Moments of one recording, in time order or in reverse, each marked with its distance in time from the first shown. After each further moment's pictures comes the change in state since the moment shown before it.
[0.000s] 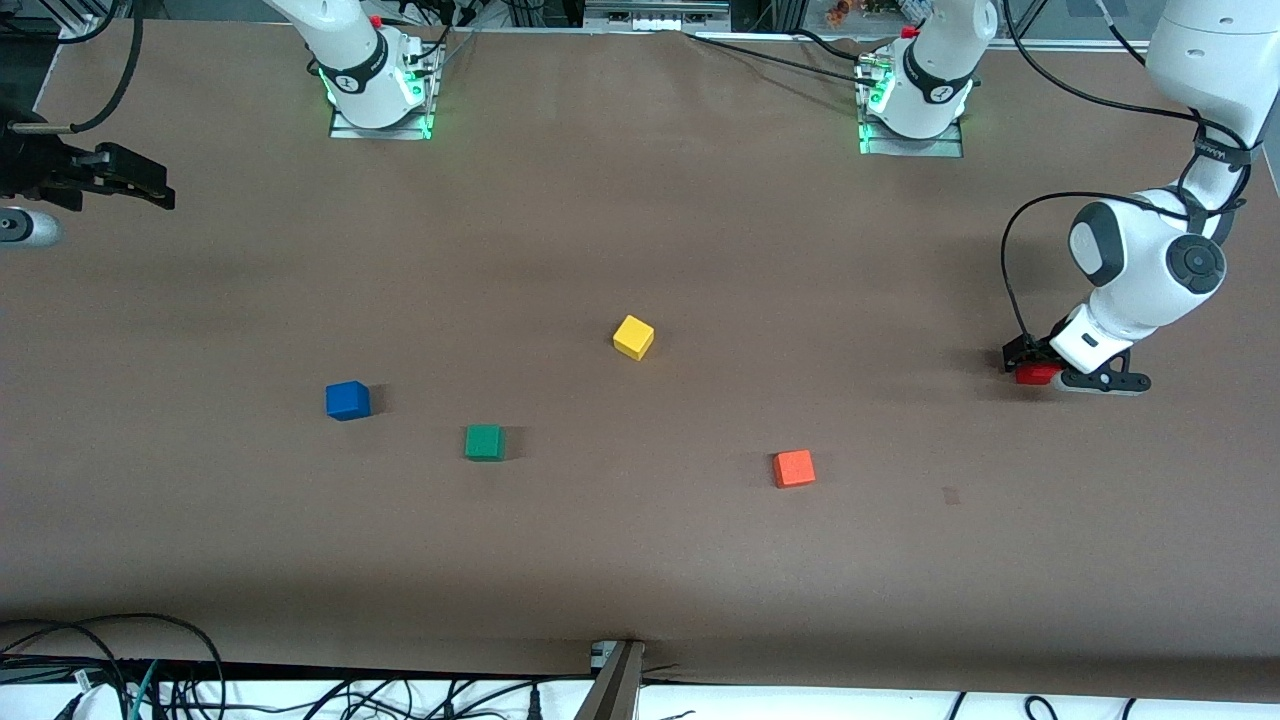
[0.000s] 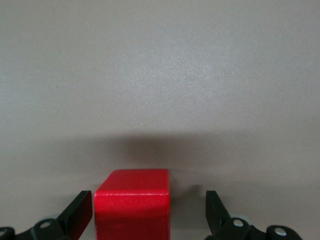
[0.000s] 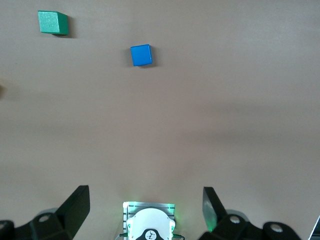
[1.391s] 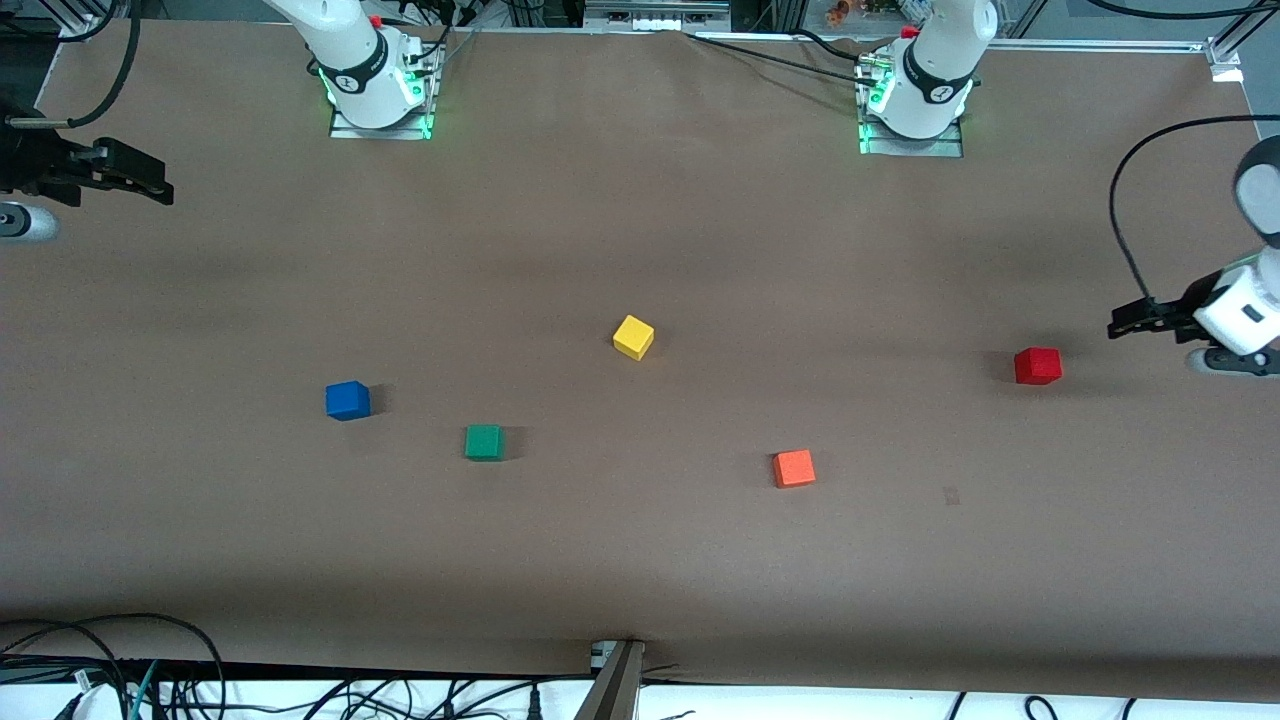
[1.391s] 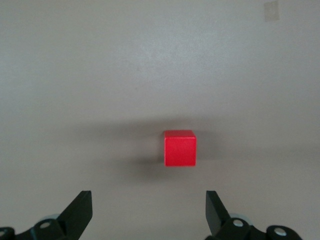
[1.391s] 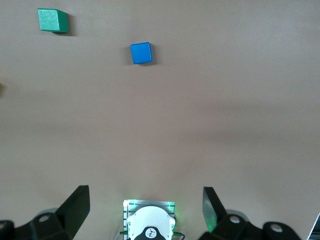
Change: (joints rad) left arm 0.002 -0.224 0.053 0.224 -0.005 -0.544 0.053; right arm 0.000 -0.005 -0.001 0.000 0.000 -0.010 0.000
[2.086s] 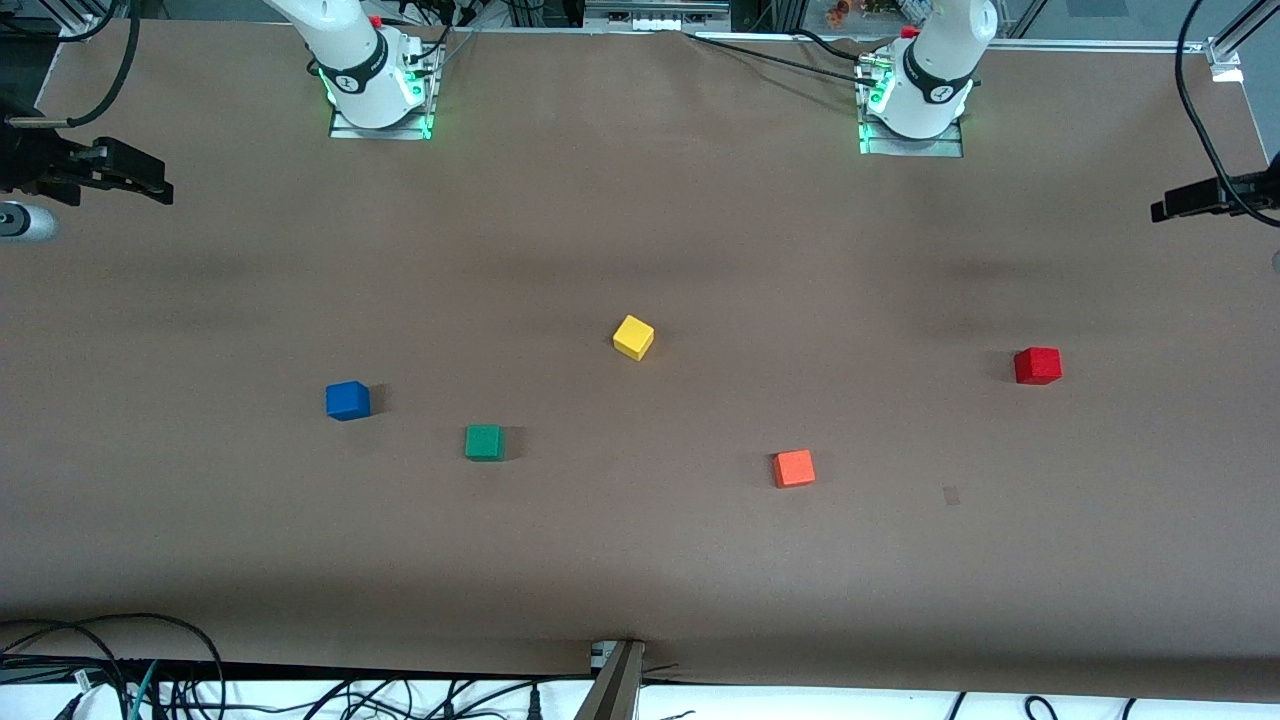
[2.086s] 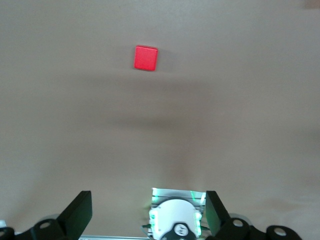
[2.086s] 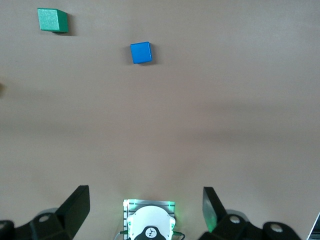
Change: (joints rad) left arm -0.045 -0.103 0.008 0.398 -0.021 -0.794 -0.149; right arm 0.000 -0.001 0.000 0.000 0.000 -0.002 0.001
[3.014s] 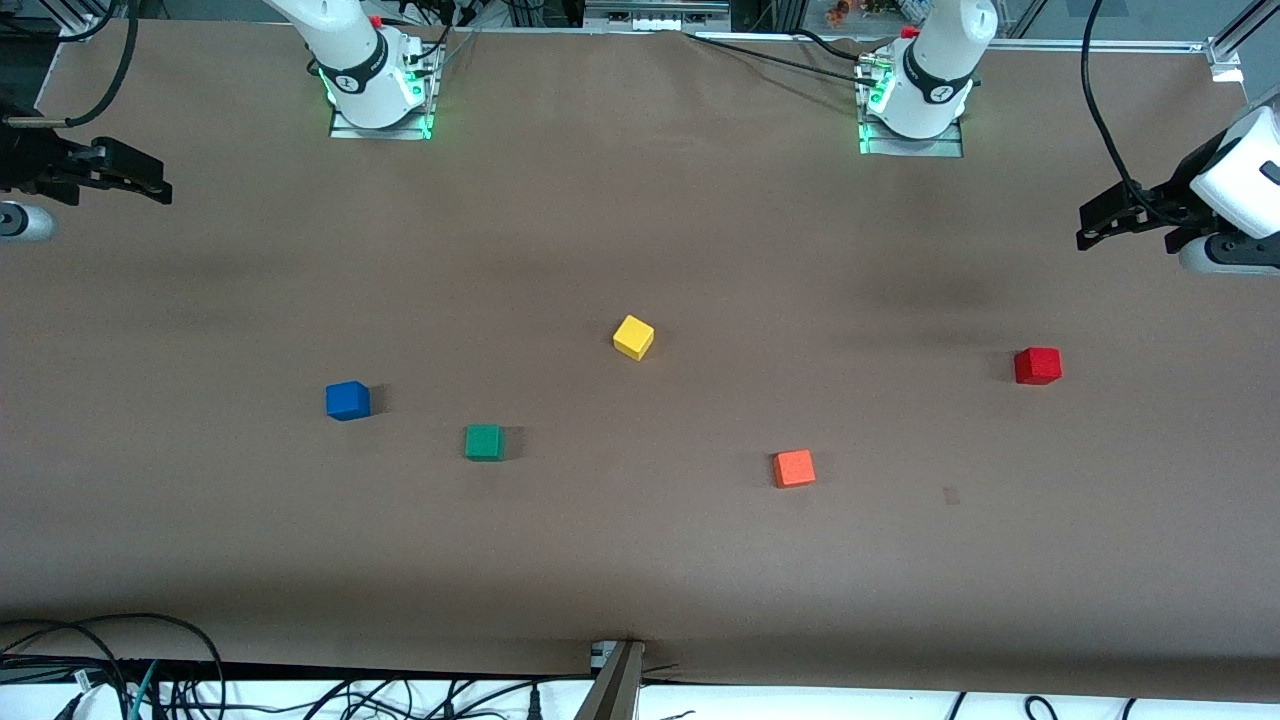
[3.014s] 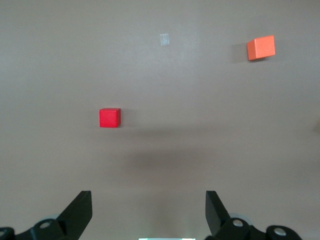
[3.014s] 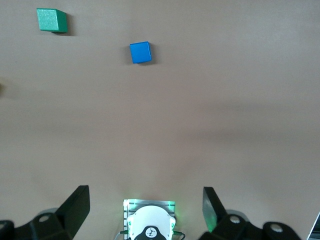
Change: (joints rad) left arm -0.265 -0.089 -0.012 0.014 0.000 0.138 -0.174; right arm -0.001 0.000 -0.001 0.000 0.000 -0.001 0.001
